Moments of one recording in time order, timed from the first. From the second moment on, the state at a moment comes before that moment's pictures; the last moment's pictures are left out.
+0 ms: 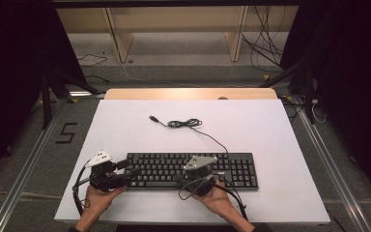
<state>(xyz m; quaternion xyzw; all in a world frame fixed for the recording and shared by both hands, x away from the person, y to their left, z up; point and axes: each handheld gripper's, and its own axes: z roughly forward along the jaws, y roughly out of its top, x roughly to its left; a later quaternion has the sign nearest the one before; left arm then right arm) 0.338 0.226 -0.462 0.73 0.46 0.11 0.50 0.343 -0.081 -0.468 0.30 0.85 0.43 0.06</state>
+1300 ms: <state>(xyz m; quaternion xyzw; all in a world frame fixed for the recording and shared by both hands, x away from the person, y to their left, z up) 0.338 0.226 -0.461 0.72 0.46 0.11 0.50 0.345 -0.084 -0.471 0.32 0.84 0.44 0.05</state>
